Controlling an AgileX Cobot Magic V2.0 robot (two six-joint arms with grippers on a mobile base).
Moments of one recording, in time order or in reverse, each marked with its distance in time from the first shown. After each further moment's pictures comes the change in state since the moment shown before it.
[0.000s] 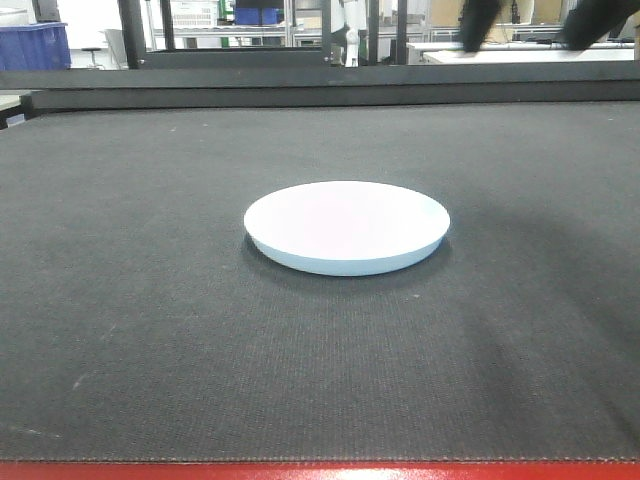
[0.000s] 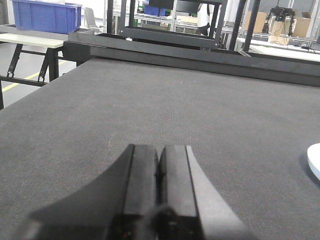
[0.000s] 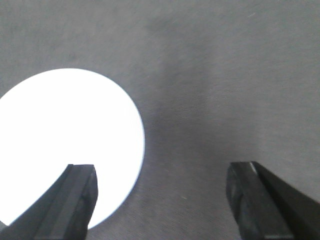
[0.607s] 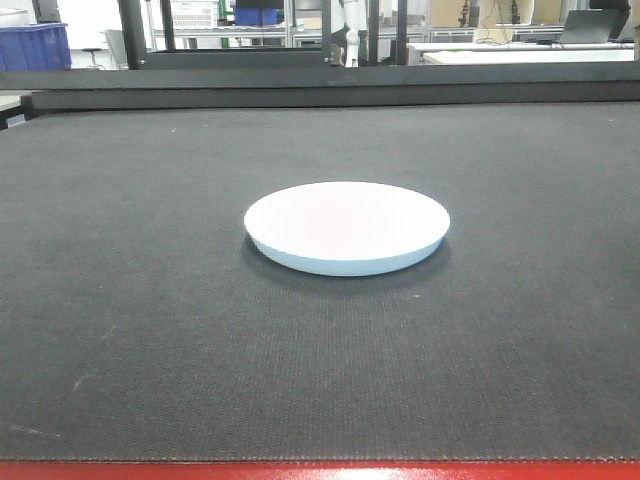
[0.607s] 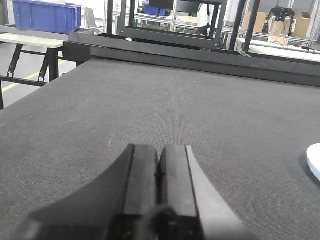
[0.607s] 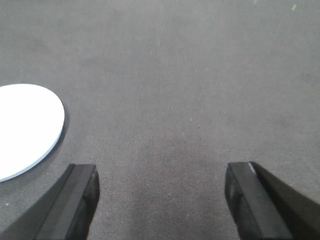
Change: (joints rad) left arm 0.000 0.000 0.000 0.000 0.000 0.000; right arm -0.389 -0.780 0.612 0.265 -0.209 -0.417
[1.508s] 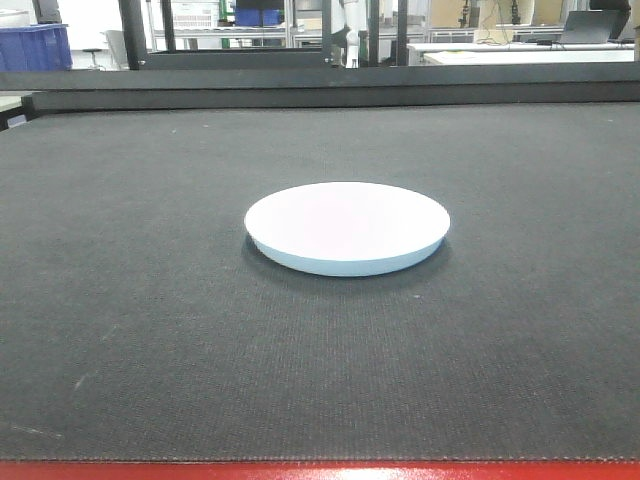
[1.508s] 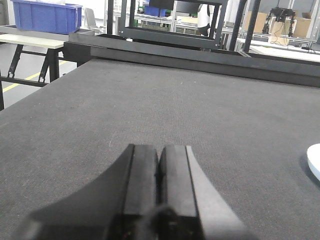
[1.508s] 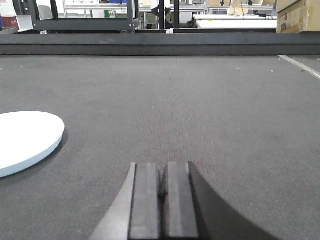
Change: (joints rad) left arm 0.000 0.000 0.000 0.000 0.000 0.000; right arm -0.017 -0.773 0.723 0.010 -0.417 -0.017
